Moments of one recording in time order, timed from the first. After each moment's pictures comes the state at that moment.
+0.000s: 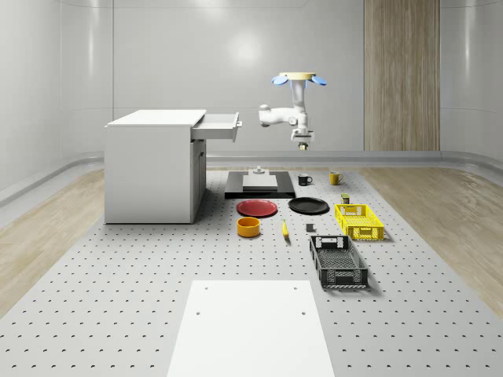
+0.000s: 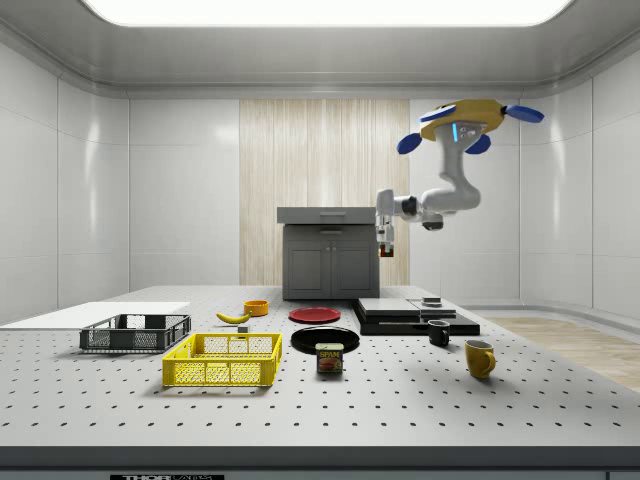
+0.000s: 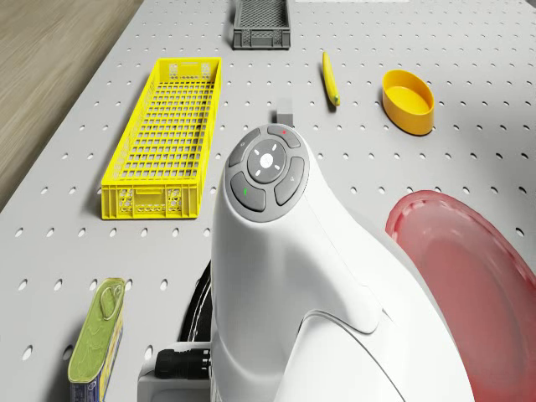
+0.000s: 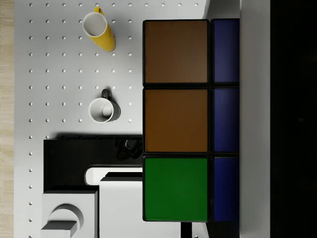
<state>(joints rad) -1.17 -1.50 1.45 -2.88 -1.70 1.53 1.69</state>
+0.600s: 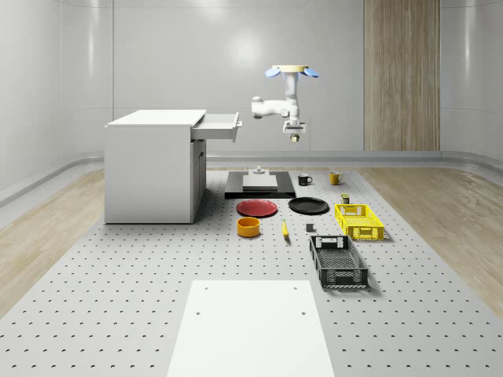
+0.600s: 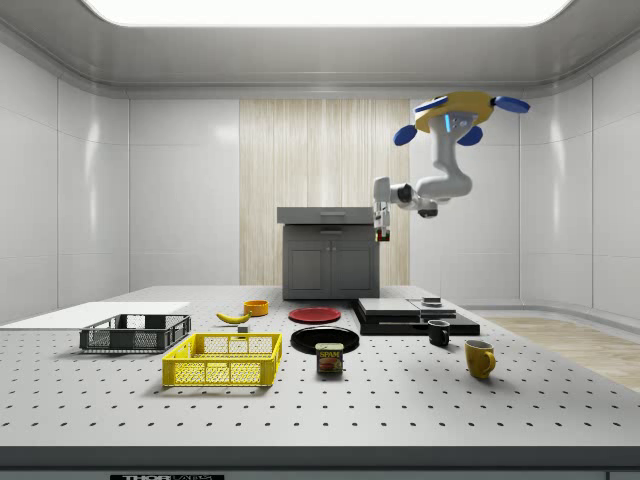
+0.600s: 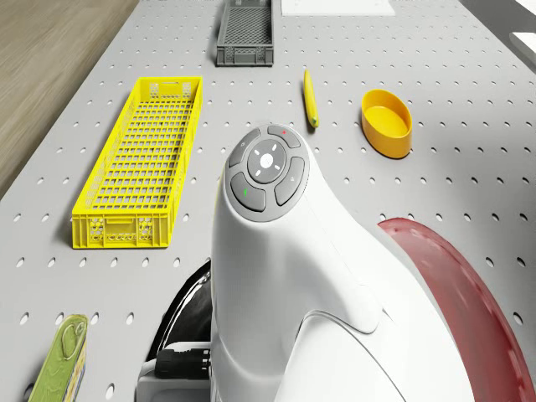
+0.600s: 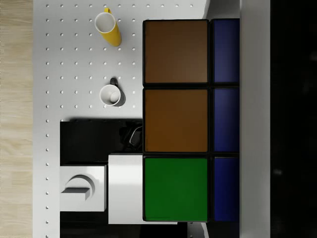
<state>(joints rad) -1.17 -1.52 1.45 -2.88 -1.69 1.56 1.69</state>
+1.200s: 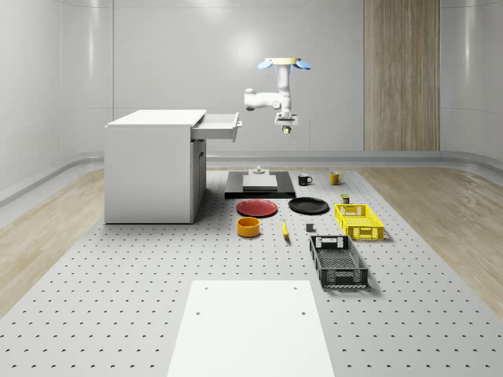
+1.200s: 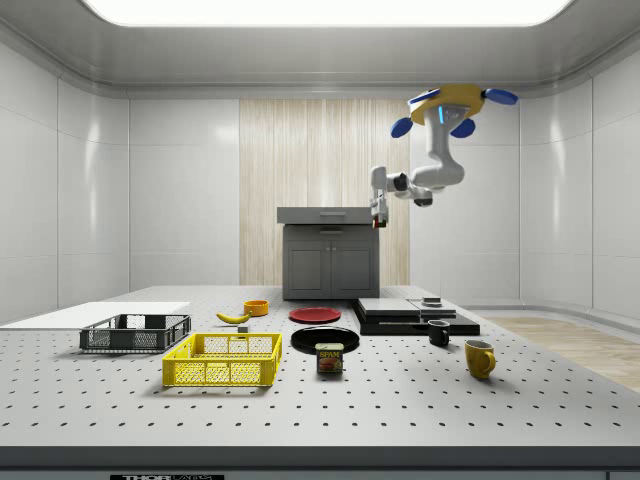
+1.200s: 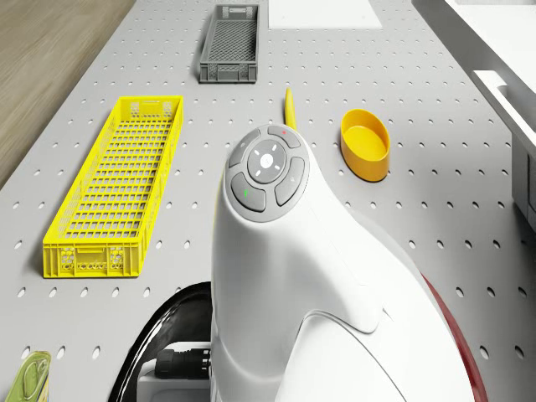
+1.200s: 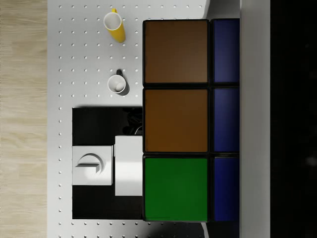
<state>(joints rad) -1.17 -1.54 1.46 -2.88 -1.69 1.57 1.70</state>
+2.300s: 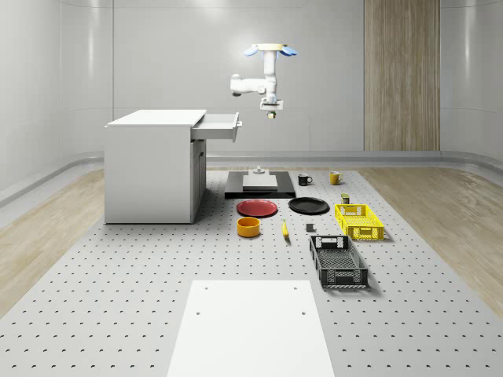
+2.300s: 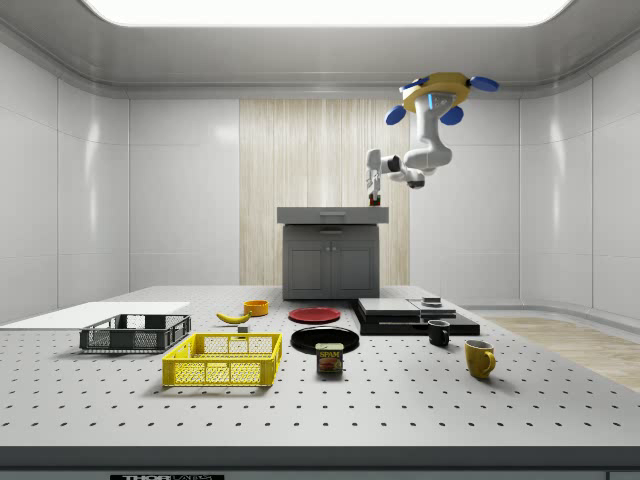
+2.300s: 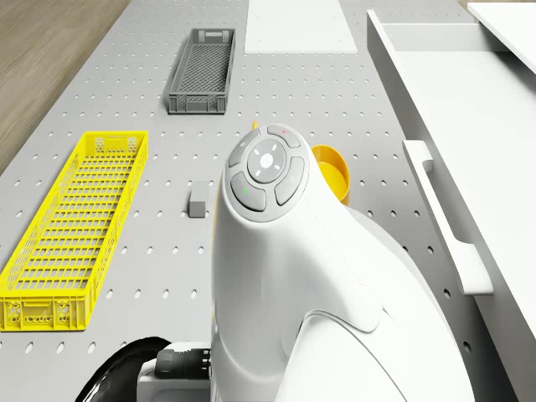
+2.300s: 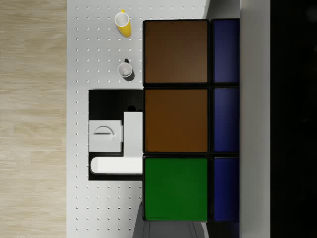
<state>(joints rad) -1.17 -1.57 1.46 -2.88 -1.68 1.60 1.70</state>
